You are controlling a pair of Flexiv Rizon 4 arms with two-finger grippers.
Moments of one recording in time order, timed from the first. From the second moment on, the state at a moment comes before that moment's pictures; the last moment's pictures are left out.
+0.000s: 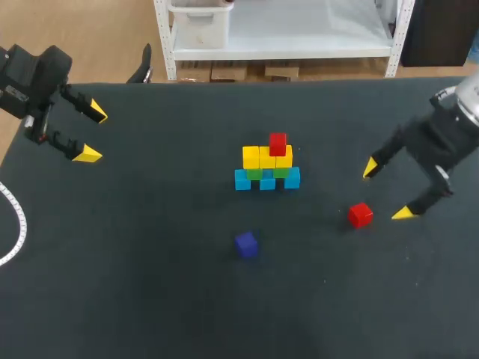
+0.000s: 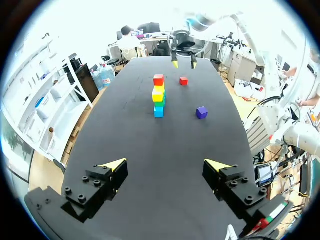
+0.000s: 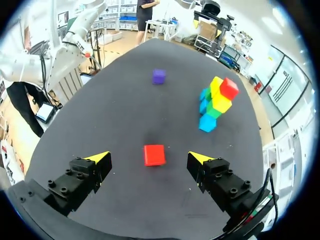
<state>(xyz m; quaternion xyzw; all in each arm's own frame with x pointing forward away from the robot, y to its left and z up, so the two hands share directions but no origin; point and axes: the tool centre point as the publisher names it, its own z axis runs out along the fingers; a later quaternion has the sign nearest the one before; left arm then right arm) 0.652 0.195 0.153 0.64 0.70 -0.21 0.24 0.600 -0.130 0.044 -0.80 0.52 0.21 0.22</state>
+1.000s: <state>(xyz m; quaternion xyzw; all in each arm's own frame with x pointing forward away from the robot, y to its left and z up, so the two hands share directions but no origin) 0.652 0.195 0.153 0.64 0.70 -0.21 0.24 0.621 -0.106 0.000 -0.82 0.49 0.23 0.21</state>
